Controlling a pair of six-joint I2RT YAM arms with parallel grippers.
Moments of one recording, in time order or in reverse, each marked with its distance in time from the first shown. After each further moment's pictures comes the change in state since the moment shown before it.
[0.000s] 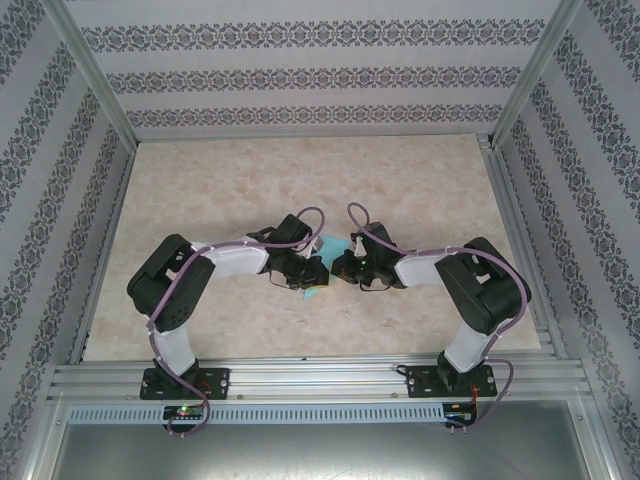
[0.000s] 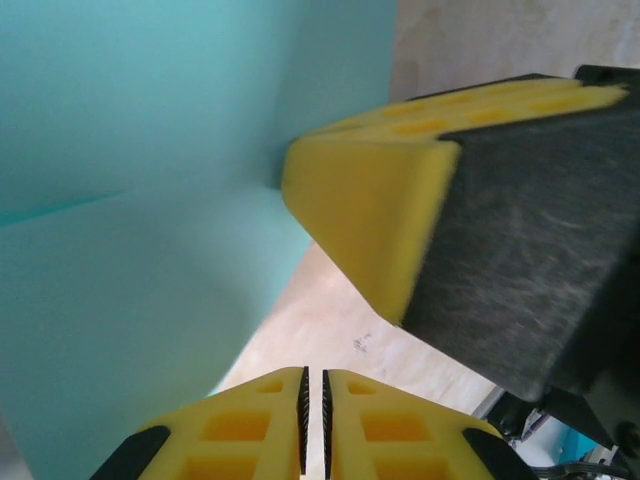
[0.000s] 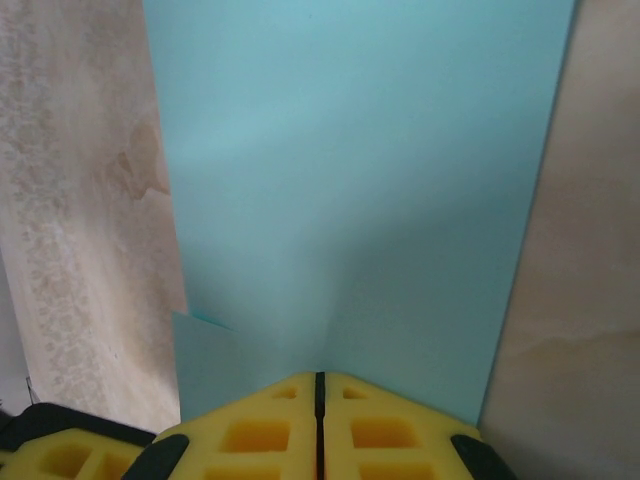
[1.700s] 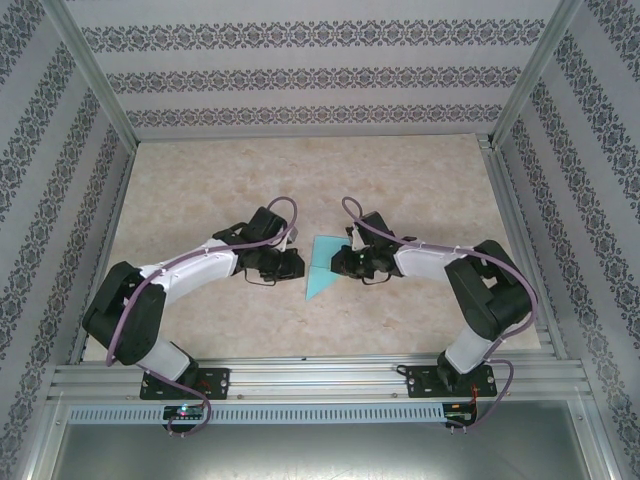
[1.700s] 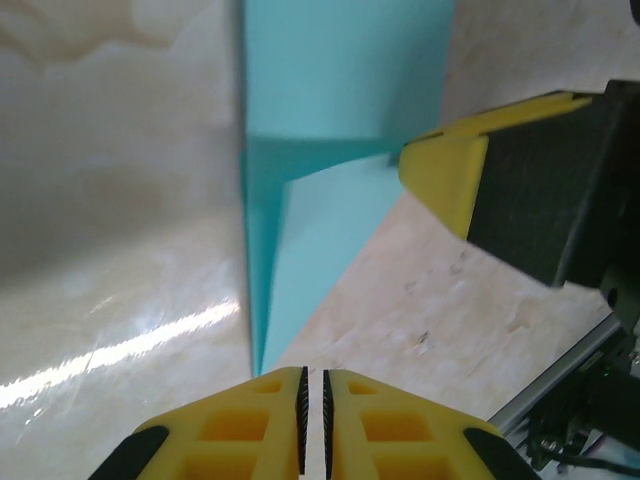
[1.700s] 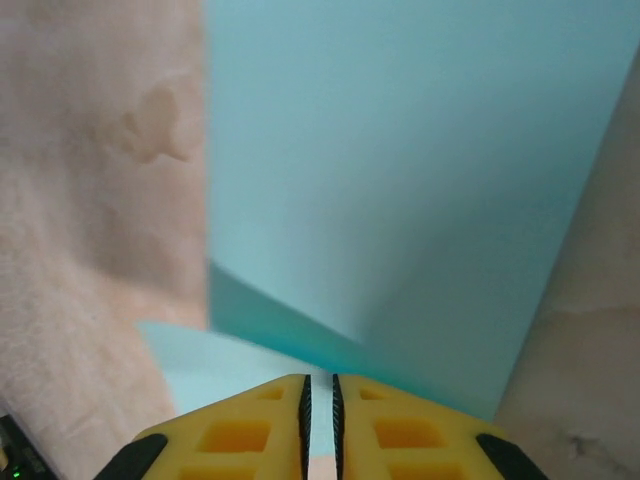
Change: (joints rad) left arm 0.080 -0.297 -0.063 -0.204 -0.166 0.098; right arm 0.005 -0.060 0.142 -0.300 0.015 -0.175
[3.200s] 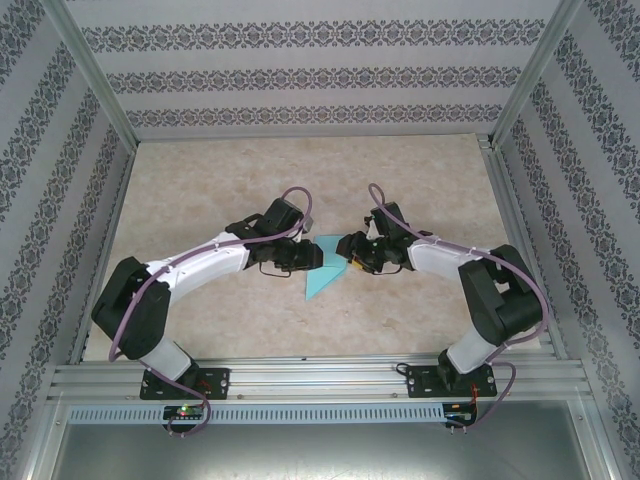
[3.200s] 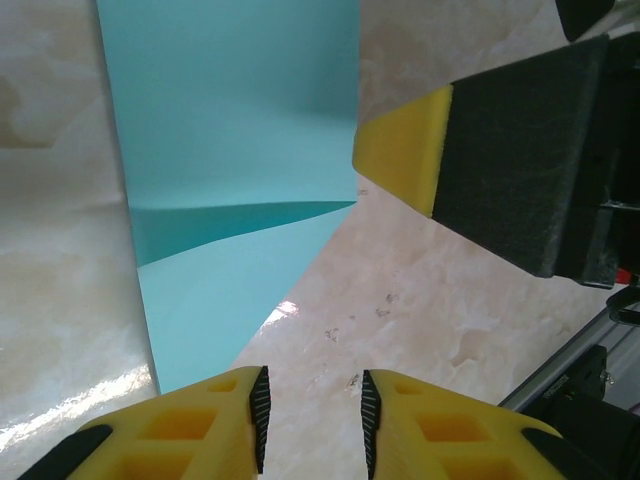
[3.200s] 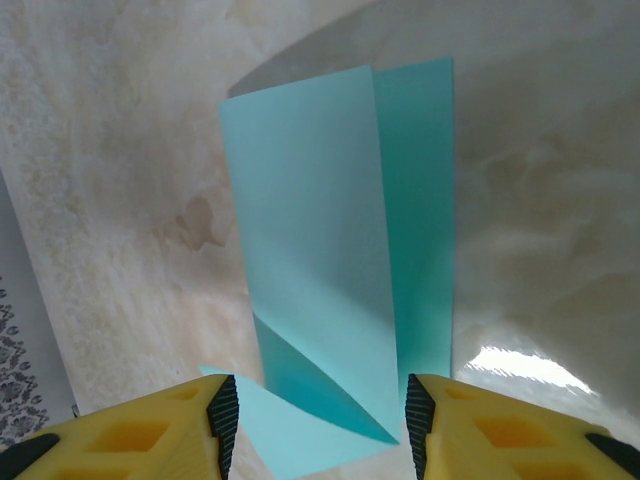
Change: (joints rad) left arm -0.082 0.060 0.132 -0.006 -0.060 -0.032; right arm -0.106 -0.030 0.000 0.009 -0.055 0.172
